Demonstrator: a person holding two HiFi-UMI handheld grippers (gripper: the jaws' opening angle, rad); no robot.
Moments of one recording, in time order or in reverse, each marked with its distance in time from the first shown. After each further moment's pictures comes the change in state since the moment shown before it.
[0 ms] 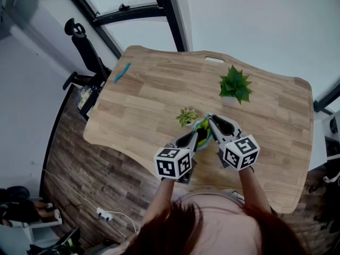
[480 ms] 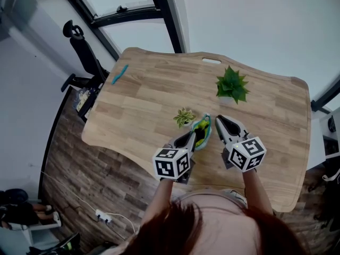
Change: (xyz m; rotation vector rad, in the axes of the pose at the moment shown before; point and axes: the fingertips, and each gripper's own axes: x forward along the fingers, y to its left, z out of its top) left arm -0.001 -0.002 -0.001 0.008 -0.009 0.004; right arm -0.028 -0.015 0.018 0.028 -0.048 -0.061
